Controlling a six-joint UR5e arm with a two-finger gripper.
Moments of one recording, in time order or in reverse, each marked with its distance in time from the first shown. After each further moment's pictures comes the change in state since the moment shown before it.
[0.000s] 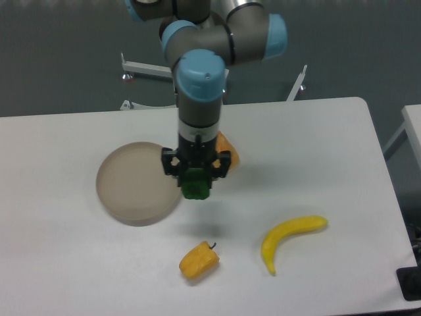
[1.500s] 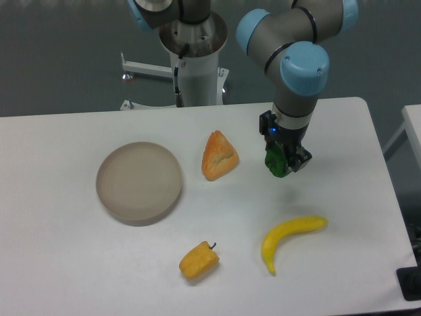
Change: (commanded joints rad) arm 0.172 -0.034 0.058 -0.181 0.129 1.031
